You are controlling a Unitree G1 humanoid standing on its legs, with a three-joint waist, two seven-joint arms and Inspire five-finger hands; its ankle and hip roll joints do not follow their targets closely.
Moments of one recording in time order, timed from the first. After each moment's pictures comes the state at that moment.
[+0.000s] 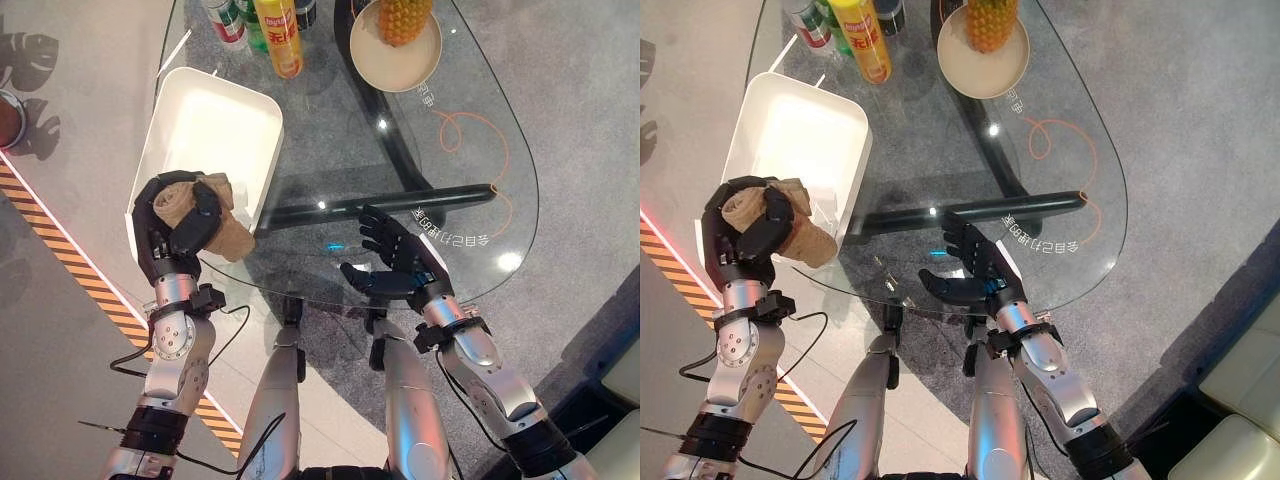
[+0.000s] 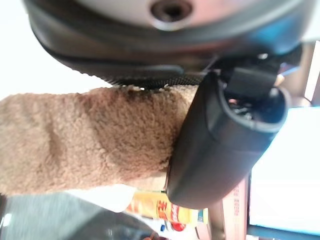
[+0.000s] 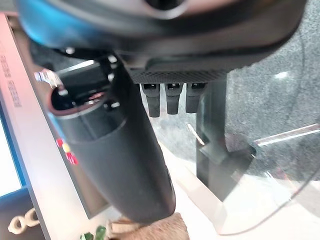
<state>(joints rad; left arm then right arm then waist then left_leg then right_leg) -0.23 0.49 -0.09 0.08 -0.46 -0.41 0.53 -0.18 -0.44 0.37 -0.12 0.44 0.01 -0.04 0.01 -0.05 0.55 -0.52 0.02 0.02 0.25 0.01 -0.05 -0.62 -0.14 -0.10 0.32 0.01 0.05</state>
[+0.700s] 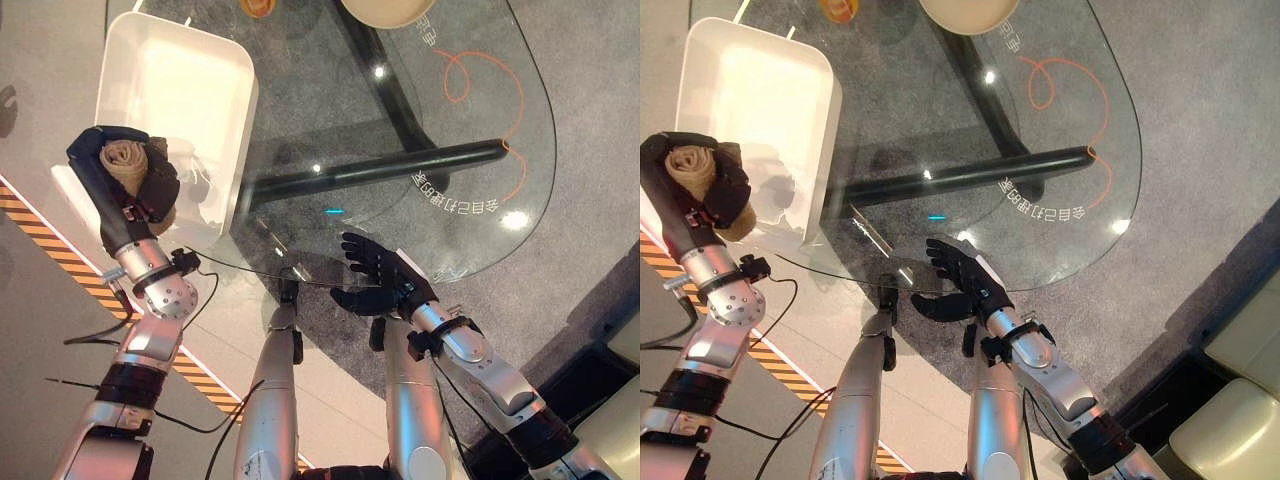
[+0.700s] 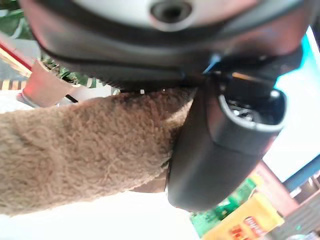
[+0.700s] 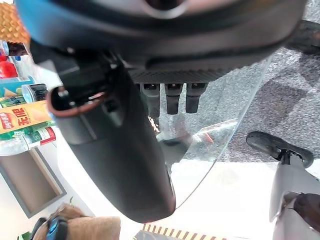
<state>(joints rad) -0.46 0.64 -0.11 0.32 -0.02 -0.22 0.90 -0.25 -0.51 0.47 -0.09 0.44 0.10 -0.04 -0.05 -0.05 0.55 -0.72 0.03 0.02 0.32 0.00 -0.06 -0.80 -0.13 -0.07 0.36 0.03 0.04</state>
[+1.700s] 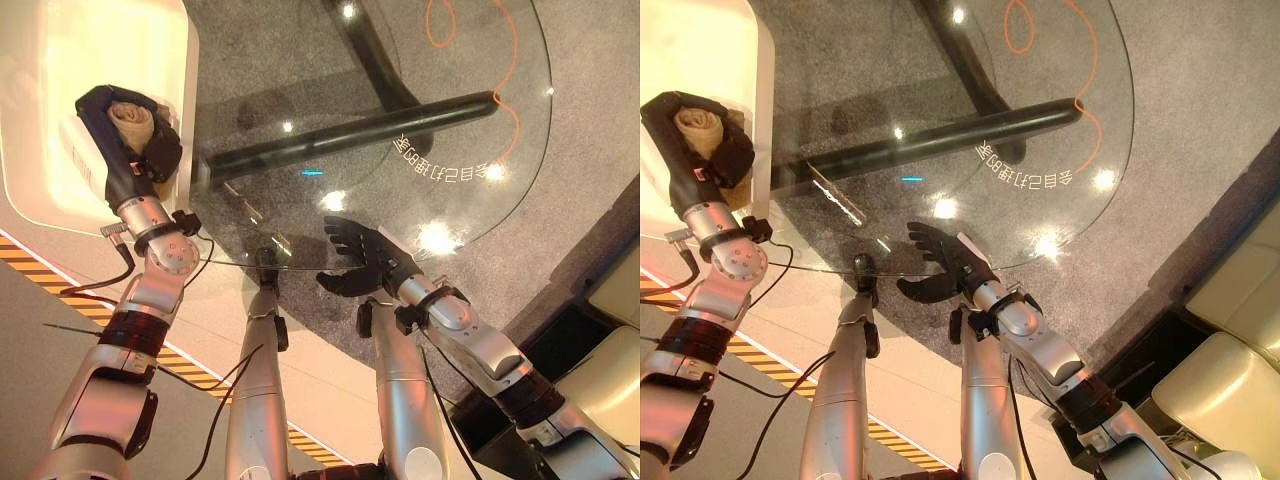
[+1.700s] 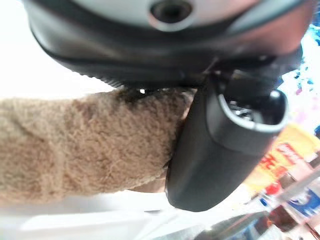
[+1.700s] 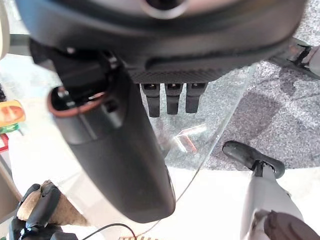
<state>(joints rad) -0.73 0.65 -0.23 0.55 -0.08 -0.19 0.88 -0.45 -0.51 0.52 -0.01 0.45 0.19 -0.02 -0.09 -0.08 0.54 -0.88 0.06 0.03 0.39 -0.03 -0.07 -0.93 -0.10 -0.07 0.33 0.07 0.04</state>
